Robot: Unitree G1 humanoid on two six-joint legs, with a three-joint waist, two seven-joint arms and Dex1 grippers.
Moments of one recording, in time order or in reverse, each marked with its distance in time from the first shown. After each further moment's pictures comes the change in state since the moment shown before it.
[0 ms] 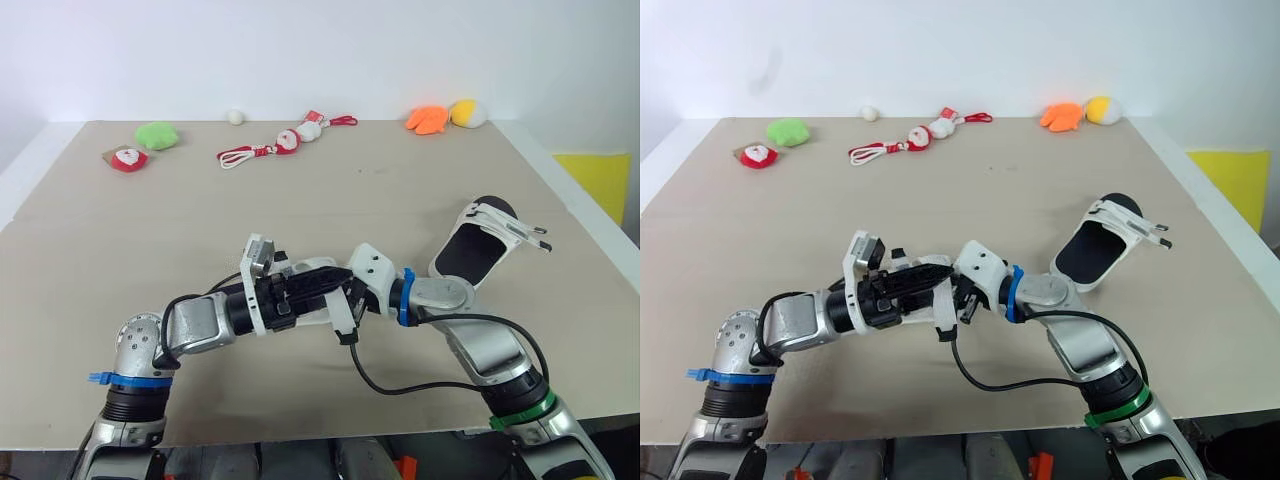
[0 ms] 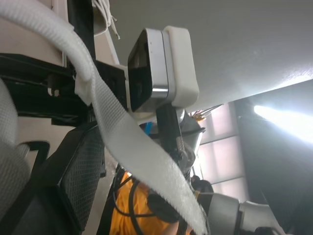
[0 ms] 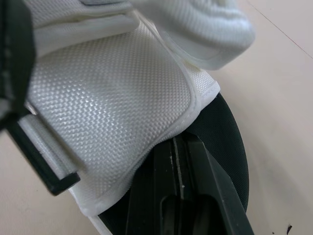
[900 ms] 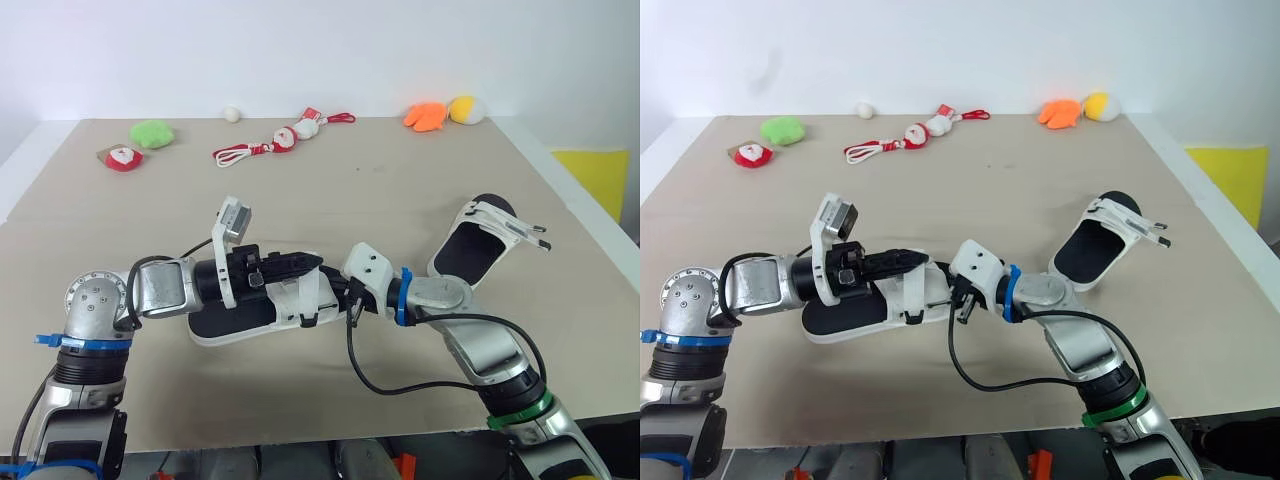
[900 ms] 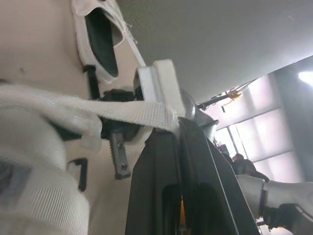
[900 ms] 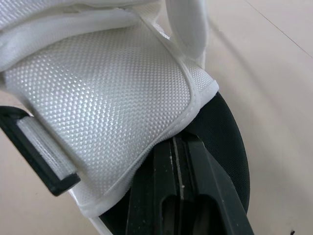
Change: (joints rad) left arm -0.172 0.253 0.019 0.033 0.092 0.041 -0.182; right arm -0.006 0.014 0.003 -0.002 0.001 -0.004 0.001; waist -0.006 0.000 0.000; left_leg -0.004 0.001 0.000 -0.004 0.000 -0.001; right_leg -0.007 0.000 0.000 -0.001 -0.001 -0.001
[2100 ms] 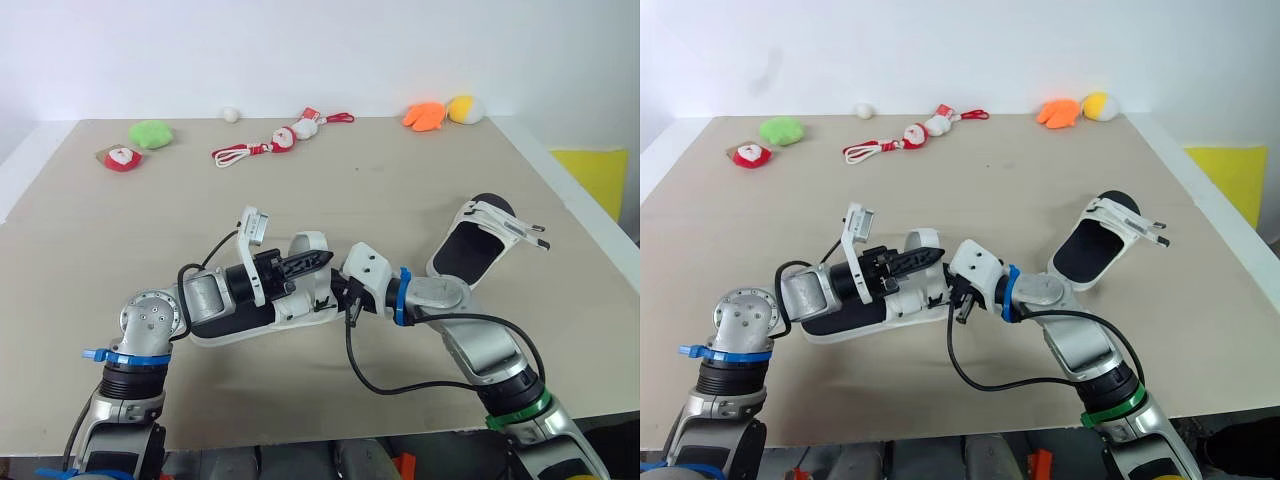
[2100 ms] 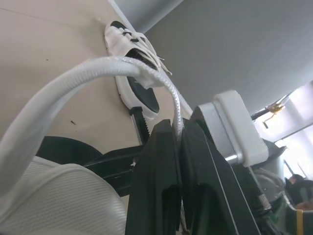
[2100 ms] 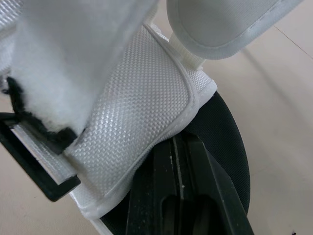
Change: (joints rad) left arm 0.062 -0.207 -0.022 -0.067 0.577 -0.171 -0.263; right arm -0.002 0.005 0.003 0.001 -0.001 0.001 -0.003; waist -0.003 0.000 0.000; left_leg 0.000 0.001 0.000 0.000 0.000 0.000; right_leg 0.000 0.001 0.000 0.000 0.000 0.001
